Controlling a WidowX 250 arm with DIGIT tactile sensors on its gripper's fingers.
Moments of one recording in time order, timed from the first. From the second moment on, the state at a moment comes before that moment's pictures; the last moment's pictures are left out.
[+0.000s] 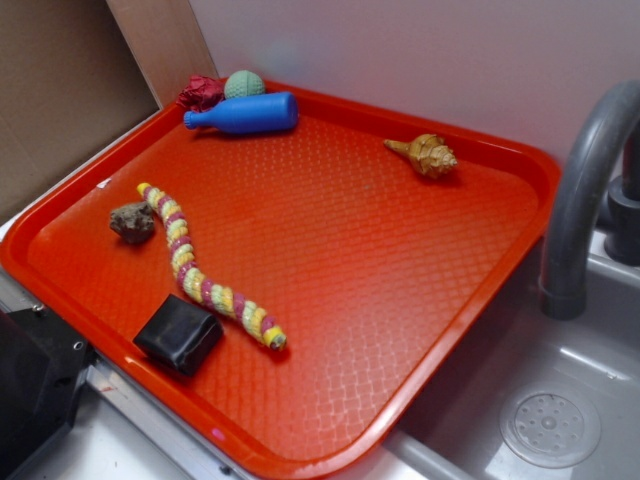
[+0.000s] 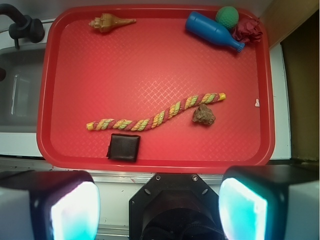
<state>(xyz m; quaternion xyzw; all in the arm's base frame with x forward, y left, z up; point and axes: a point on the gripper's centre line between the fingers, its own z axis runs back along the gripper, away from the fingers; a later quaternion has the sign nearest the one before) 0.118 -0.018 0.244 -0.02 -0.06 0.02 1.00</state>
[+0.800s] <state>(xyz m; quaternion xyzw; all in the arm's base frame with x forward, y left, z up) 0.217 0.019 0.160 0.00 -0.07 0.12 0.99</state>
